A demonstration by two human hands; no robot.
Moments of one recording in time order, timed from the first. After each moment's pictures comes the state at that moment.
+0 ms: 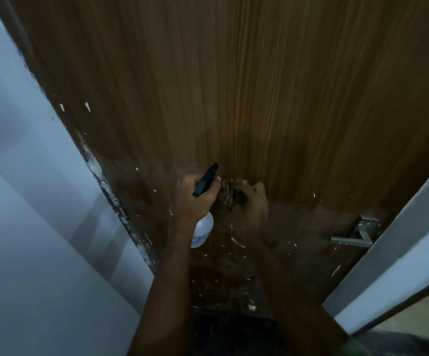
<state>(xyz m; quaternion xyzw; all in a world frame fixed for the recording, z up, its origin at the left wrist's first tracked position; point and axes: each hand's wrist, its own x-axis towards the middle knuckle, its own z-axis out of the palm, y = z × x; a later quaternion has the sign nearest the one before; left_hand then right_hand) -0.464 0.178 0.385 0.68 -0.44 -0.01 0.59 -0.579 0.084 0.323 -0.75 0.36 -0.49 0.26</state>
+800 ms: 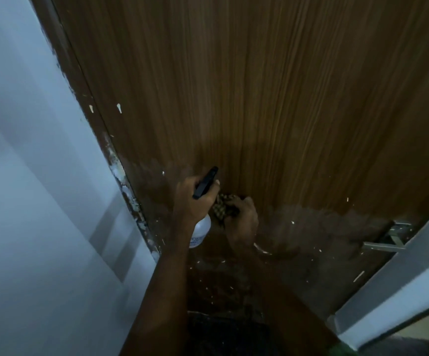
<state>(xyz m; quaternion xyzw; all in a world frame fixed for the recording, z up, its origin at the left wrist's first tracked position) -0.378 0.212 0.371 0.69 -0.46 0.01 0.57 -0.497 0.140 0.298 -0.76 0.40 -0.42 0.29</state>
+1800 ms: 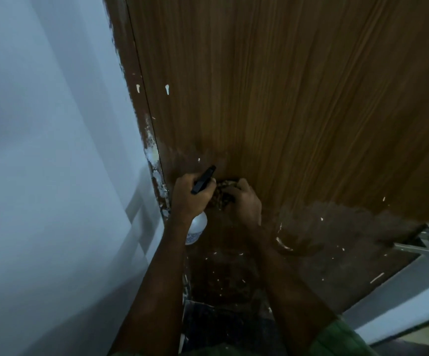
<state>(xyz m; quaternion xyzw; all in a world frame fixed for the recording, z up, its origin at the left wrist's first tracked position) -0.305 0.277 0.344 0.71 -0.40 -0.05 0.57 -0.433 0.159 0.296 -0.90 0.28 -0.32 0.11</state>
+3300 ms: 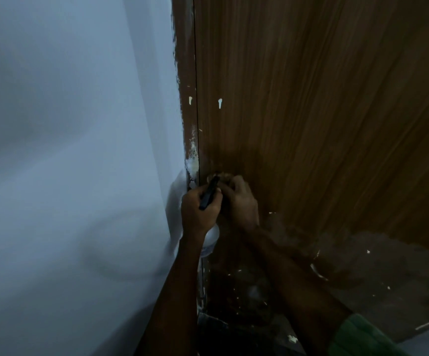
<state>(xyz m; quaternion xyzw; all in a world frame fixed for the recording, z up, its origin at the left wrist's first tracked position) -0.262 0.315 0.335 0.71 -0.30 0.05 0.63 -0.329 0.200 0.328 -0.92 0.12 -0.36 0.07</state>
